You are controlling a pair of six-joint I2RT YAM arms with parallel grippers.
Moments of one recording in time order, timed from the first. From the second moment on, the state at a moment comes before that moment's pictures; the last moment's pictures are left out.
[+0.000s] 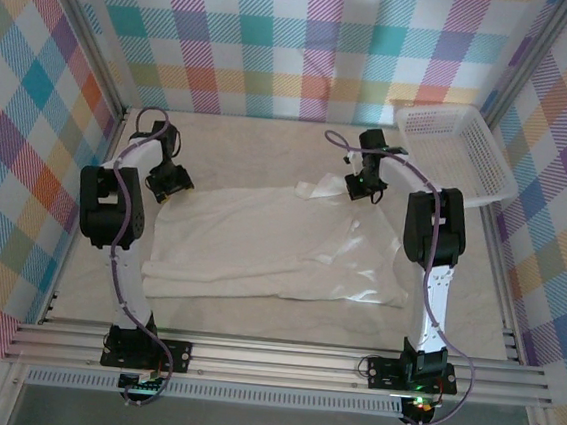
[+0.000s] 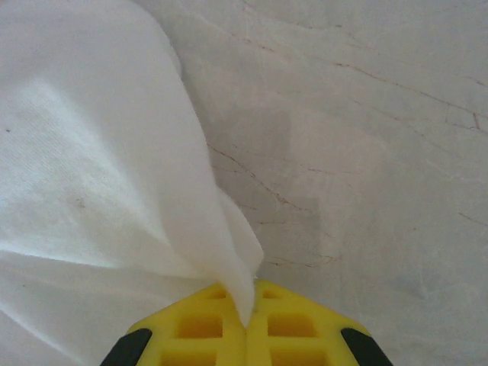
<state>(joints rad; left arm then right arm) 0.07 2.11 1.60 -0.91 -0.01 -0.51 0.25 2.22 1.75 -0.77 -0.04 -0.18</state>
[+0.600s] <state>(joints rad) 0.16 2.17 1.73 -0.96 0.00 -0.50 0.22 2.22 1.74 -0.76 -0.02 -0.13</state>
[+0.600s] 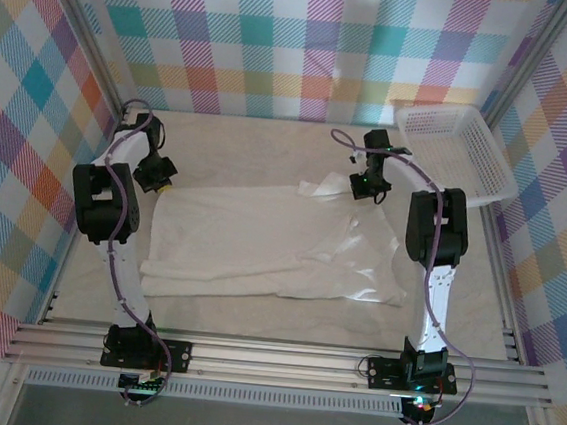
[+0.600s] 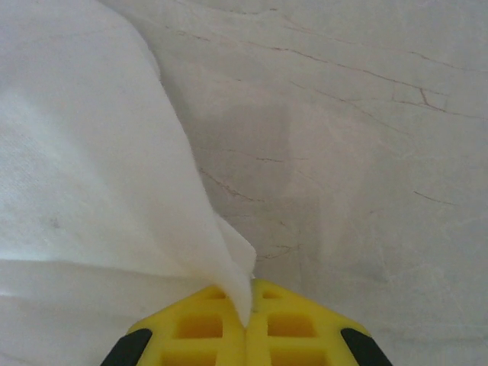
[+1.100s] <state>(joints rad) 0.22 2.12 1.63 -0.89 0.23 -0.55 0.09 2.13 1.77 -0.77 -0.32 0.12</state>
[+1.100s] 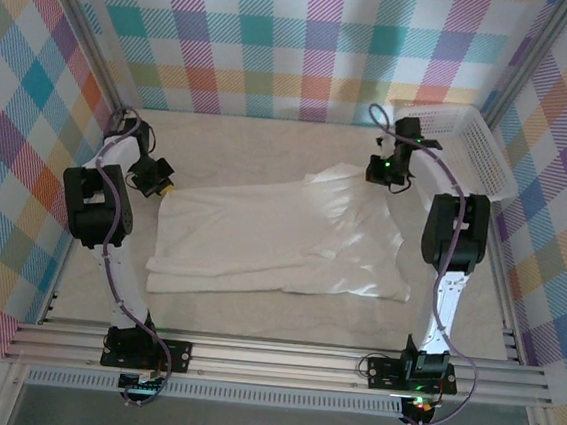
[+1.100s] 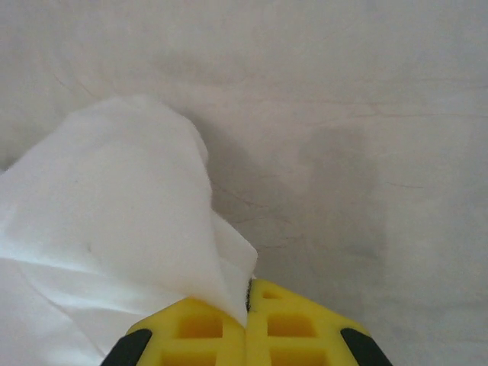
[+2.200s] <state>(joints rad) 0.25 1.56 1.12 -0.77 0.30 -0.58 0.03 1.91 1.50 -0.69 -0.39 0.33</state>
